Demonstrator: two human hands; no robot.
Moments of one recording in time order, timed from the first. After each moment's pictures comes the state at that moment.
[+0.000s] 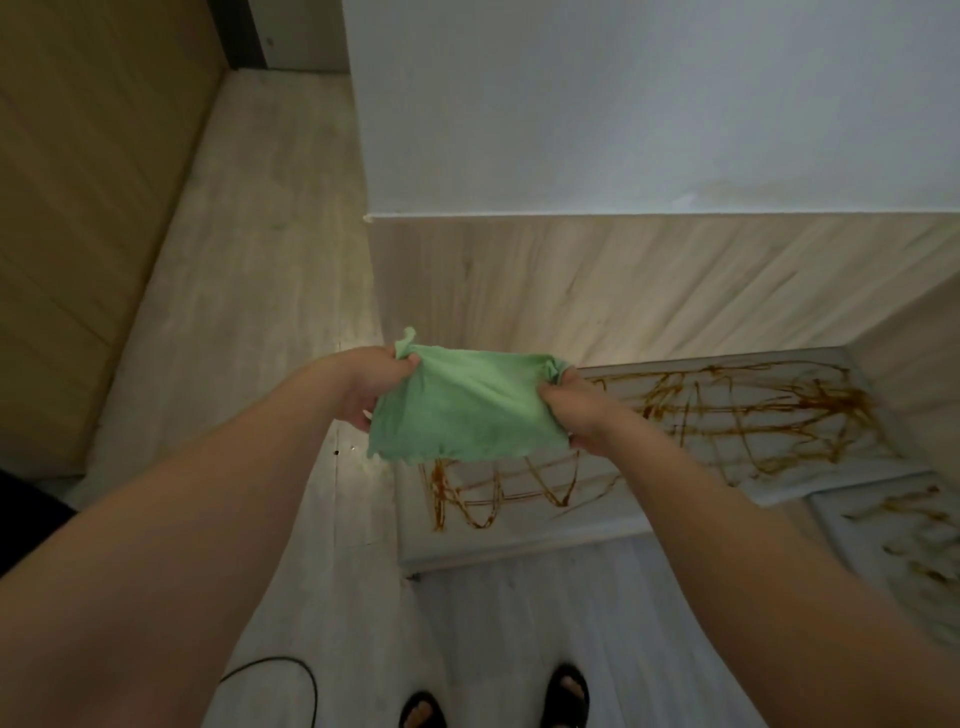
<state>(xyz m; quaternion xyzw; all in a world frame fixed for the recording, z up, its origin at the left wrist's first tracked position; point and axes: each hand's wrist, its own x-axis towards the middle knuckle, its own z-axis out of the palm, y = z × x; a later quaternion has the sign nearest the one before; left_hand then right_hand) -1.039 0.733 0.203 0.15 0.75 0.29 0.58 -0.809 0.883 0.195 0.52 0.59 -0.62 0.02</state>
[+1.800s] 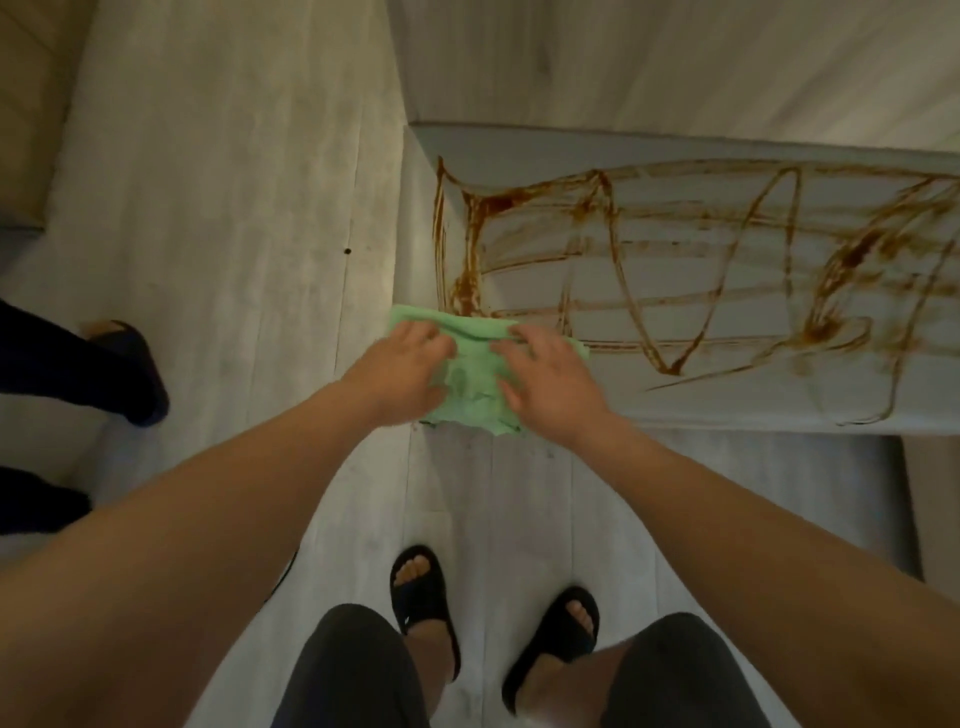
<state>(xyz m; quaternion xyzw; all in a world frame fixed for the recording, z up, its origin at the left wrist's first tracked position) -0.948 0.688 -0.282 0.51 0.81 0.02 0.28 -0.773 0.856 -0.303 0.15 0.97 -0.20 0.06</state>
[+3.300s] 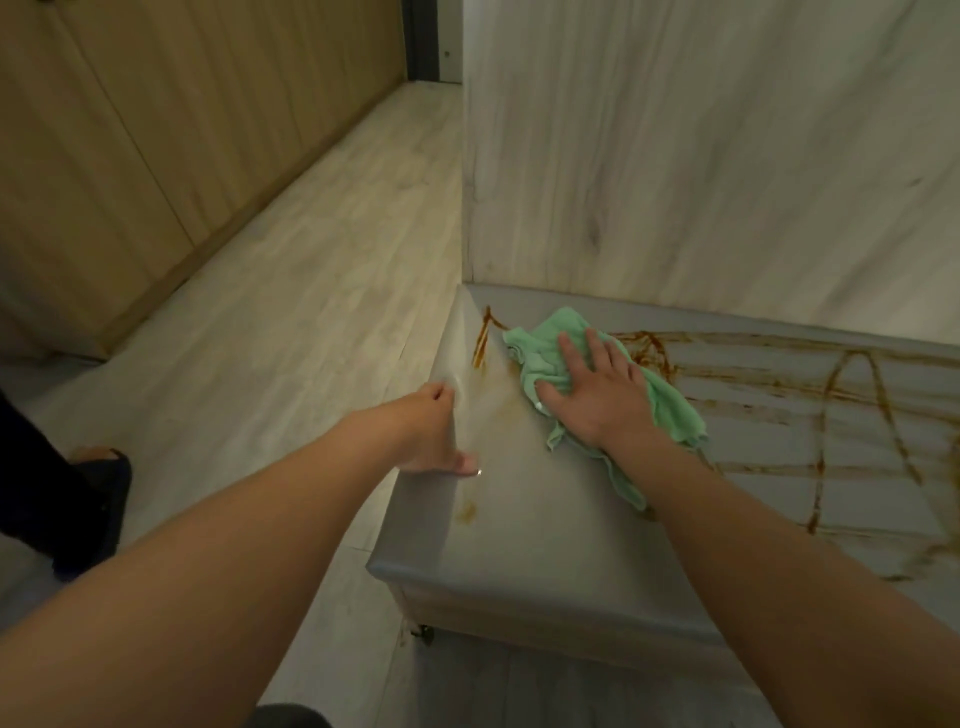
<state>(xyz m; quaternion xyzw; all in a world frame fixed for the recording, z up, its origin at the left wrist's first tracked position) -1.014 0.748 -0.330 0.37 0.89 -0.05 0.28 -0.908 0.969 -0.366 0.28 0.95 -0.10 0.02</state>
